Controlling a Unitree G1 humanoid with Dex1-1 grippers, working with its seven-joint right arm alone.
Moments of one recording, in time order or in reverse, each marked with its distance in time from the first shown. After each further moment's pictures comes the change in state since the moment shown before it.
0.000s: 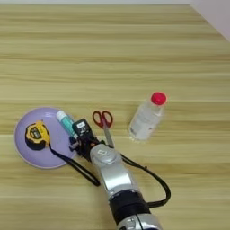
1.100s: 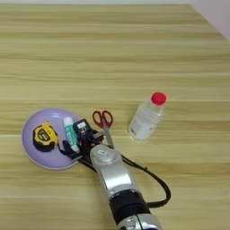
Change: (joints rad) arm 0.000 -0.003 0.007 -0.002 0.012 0.016 -0.006
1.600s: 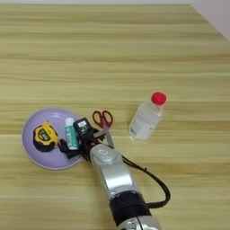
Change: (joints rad) arm 0.010 0.005 -0.010 -0.037 0.036 0.024 0.001
